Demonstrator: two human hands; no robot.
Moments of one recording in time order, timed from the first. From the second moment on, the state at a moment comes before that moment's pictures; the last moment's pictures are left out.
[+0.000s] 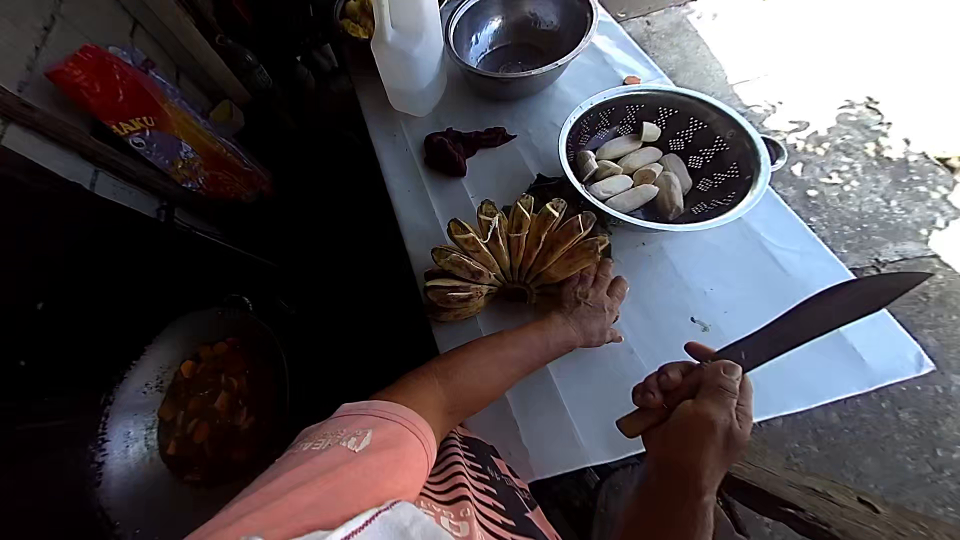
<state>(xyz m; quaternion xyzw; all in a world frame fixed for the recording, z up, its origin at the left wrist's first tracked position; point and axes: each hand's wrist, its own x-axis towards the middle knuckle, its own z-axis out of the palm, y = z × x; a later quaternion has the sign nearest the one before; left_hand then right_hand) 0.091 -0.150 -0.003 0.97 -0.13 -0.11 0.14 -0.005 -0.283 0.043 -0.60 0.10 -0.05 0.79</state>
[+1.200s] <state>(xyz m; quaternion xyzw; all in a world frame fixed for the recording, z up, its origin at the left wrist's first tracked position) 0.008 0.015 0.006 0.54 0.20 0.09 0.82 0.022 -0.199 0.068 -0.91 -0.25 0.14 0.29</state>
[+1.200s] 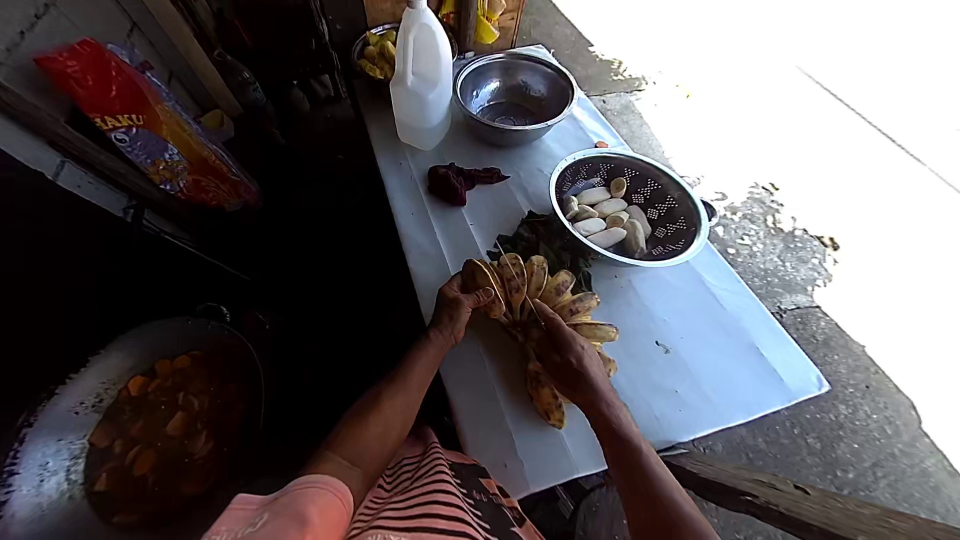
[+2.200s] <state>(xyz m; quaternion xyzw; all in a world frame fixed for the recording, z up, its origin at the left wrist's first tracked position) -0.006 -0.002 -0.001 0.74 0.26 0.06 0.62 0.035 -0.121 0.009 -0.68 0.01 0.26 0.68</state>
